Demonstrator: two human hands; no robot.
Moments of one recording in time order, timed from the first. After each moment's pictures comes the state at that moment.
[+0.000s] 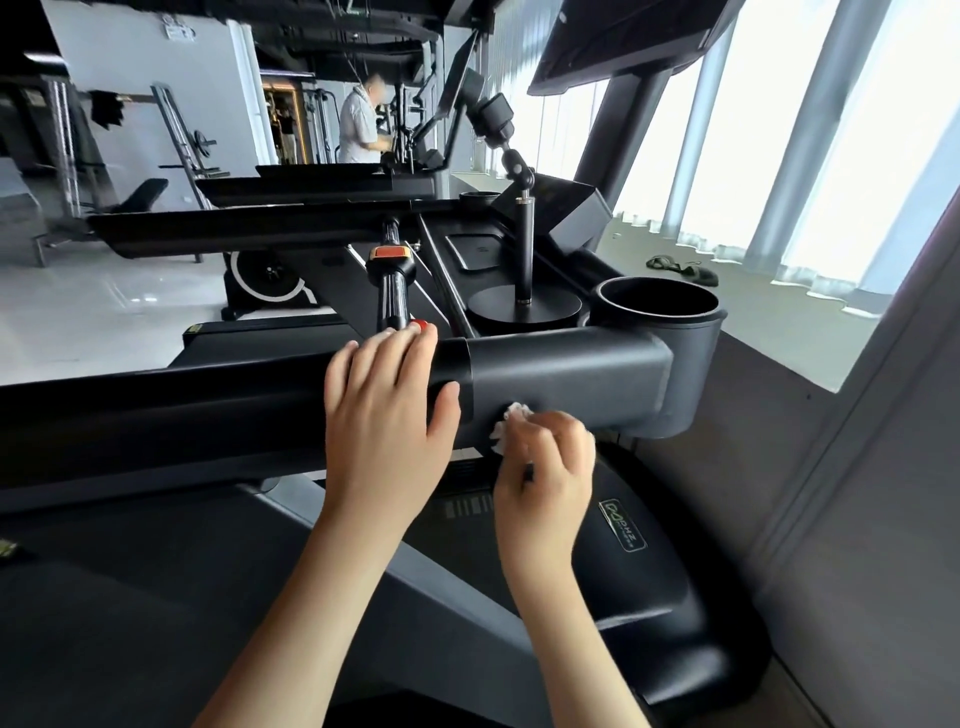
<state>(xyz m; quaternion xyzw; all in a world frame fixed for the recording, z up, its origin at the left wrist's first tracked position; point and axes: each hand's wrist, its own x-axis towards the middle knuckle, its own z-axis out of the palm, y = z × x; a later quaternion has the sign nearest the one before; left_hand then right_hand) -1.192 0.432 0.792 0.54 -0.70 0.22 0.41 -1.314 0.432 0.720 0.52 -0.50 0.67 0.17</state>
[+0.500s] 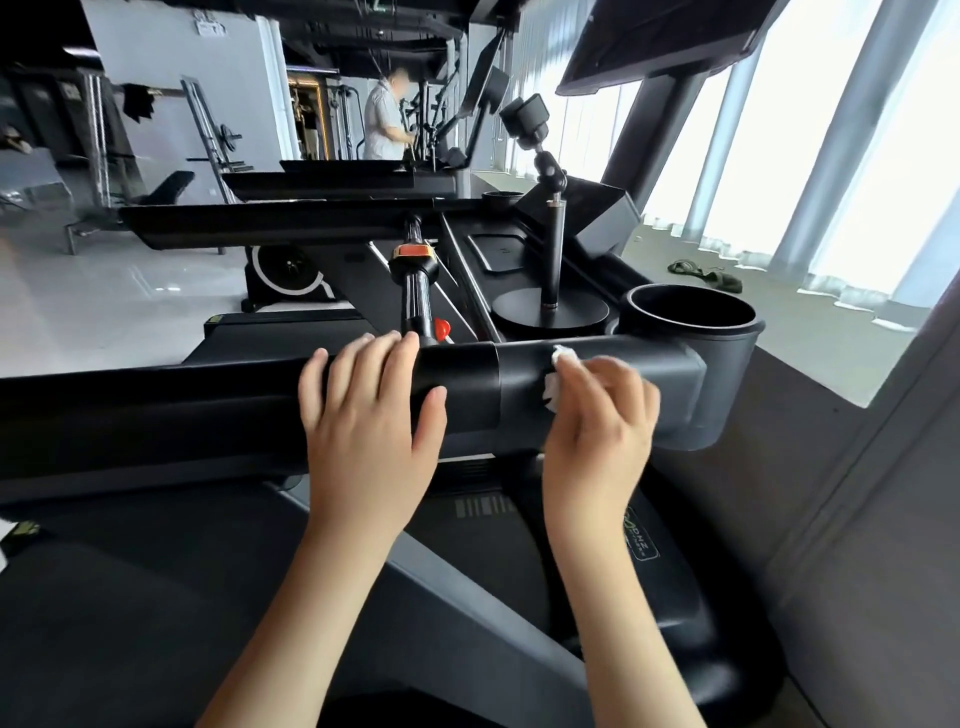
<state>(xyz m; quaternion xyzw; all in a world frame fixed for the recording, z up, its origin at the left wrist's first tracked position) -1.167 0.436 0.785 0.58 -0.66 0.23 0.42 -1.322 0.424 0.770 0.52 -0.50 0.67 0.21</state>
